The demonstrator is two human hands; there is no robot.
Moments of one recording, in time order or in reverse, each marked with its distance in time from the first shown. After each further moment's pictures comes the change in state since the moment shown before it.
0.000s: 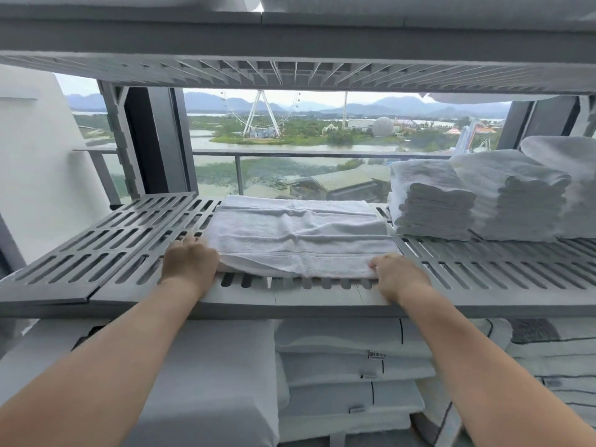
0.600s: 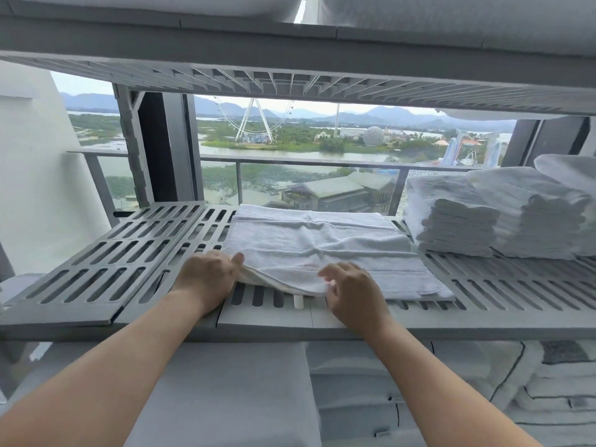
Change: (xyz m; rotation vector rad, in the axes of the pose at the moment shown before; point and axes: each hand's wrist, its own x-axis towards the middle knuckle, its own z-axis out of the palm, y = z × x) left_hand 0.020 -0.043 0.040 -0.155 0.159 0.274; right_hand -0.003 -0.129 0.029 0.340 0.382 -0.364
